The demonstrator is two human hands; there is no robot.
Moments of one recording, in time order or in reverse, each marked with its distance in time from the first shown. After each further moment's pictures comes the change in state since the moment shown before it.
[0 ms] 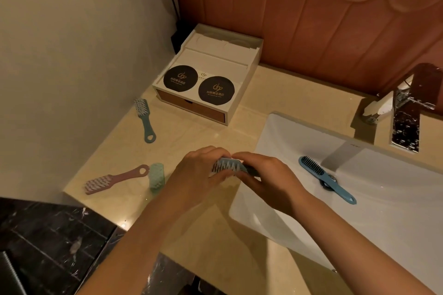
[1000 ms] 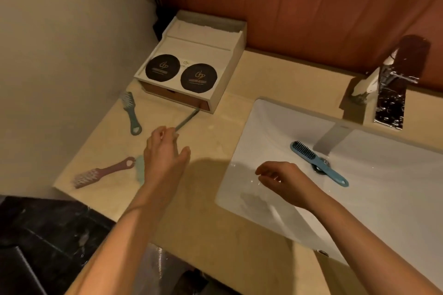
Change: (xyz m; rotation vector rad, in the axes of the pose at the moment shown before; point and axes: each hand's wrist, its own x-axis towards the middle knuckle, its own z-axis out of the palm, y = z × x) left_hand 0.011 -0.038 0.037 0.091 0.241 -0.531; right_hand -0.050 0.080 0.004 0.102 -0.118 0.301
